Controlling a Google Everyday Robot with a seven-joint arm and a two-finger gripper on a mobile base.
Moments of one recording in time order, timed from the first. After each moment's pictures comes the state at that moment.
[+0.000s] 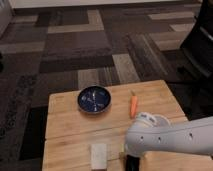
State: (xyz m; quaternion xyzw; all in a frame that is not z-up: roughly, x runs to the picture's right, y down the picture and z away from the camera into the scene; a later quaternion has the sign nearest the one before) arm 0.127 0.306 0.681 -0.21 0.27 0.73 0.60
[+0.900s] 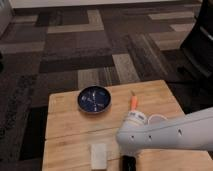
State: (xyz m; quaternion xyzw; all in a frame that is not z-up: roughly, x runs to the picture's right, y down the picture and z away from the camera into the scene) arm 0.092 0.286 0.663 -0.19 0.28 0.71 0.62
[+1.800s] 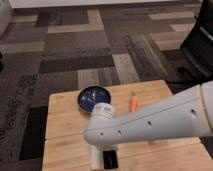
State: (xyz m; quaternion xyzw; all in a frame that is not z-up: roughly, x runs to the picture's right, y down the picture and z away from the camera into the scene) arm 0.000 0.259 0.646 -0.19 0.25 0.63 0.71
